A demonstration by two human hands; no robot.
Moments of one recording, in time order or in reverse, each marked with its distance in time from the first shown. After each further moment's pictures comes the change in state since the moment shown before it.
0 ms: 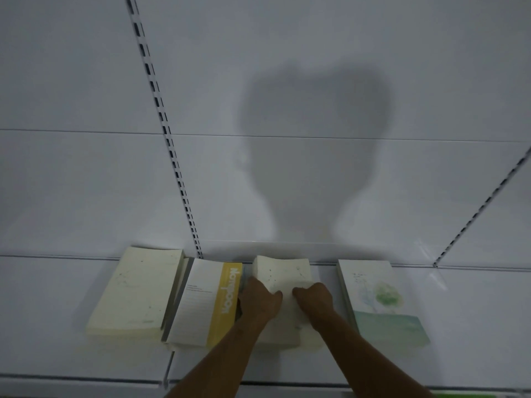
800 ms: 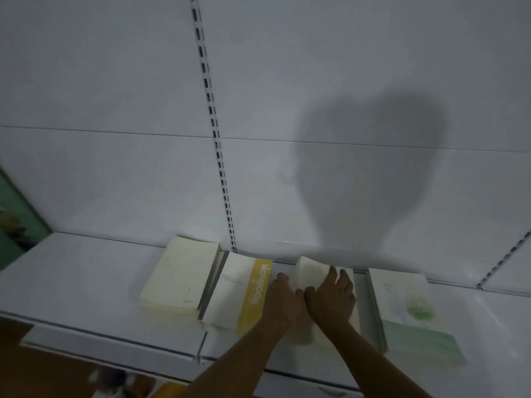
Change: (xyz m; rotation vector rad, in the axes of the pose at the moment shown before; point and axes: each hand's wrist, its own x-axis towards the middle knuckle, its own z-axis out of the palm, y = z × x) left_hand -0.031 -0.003 -0.016 -0.060 0.059 0.107; right_hand -0.046 -0.020 0.008 -0.477 0.145 -0.299
